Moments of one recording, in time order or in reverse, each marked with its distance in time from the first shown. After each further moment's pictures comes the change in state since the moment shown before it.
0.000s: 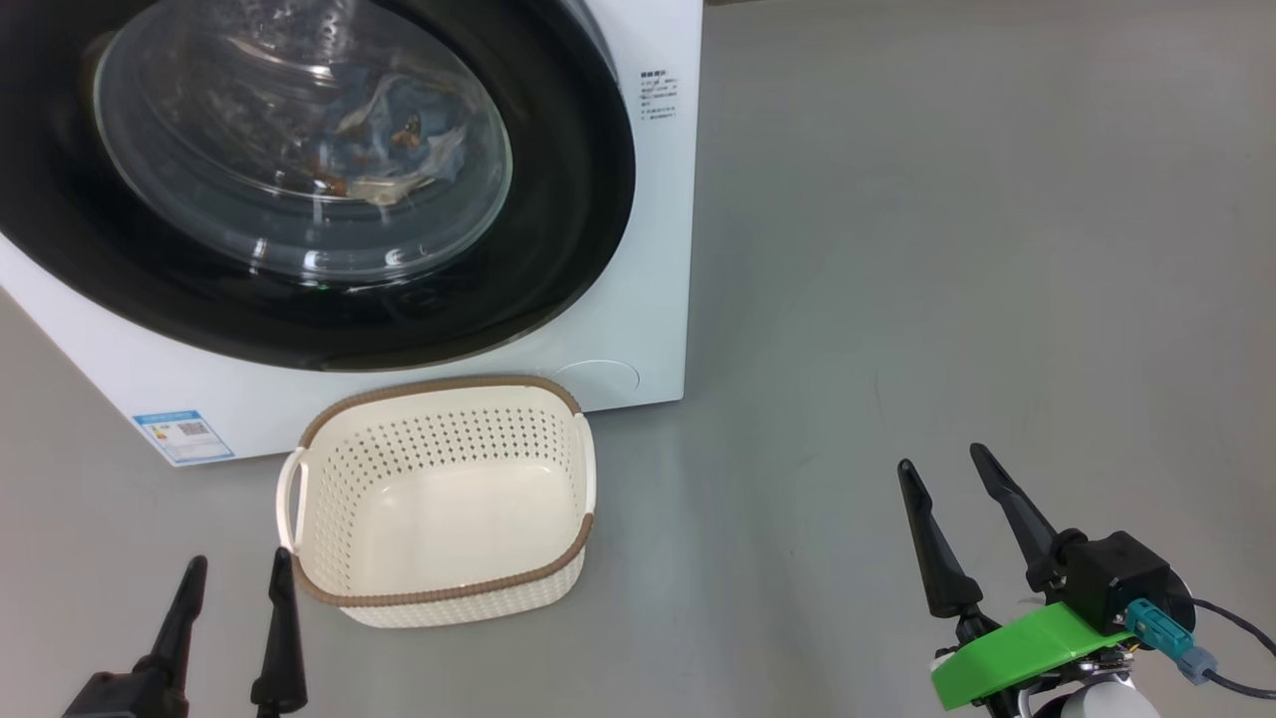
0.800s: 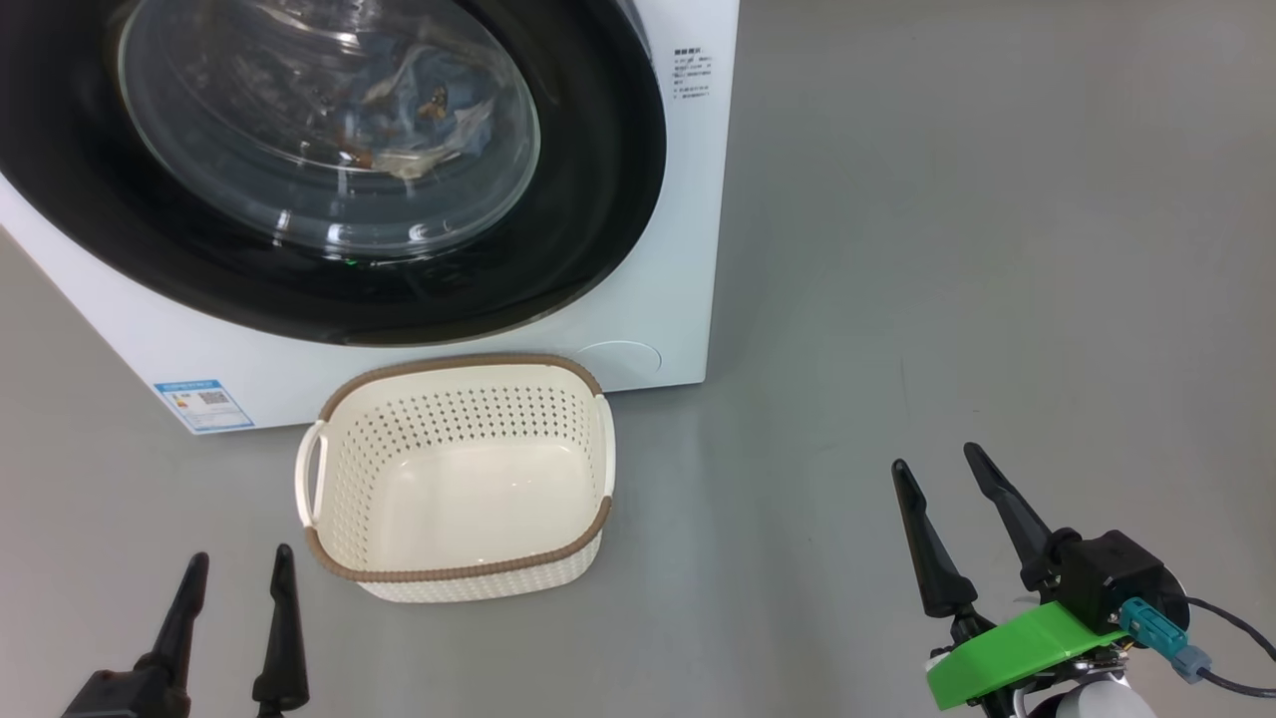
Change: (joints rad) left arm -0.002 -0.003 -0.001 -0.005 0.000 0.009 0.000; right arm -0.003 0.002 0.008 0.002 -0.001 0.000 0.000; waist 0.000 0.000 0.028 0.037
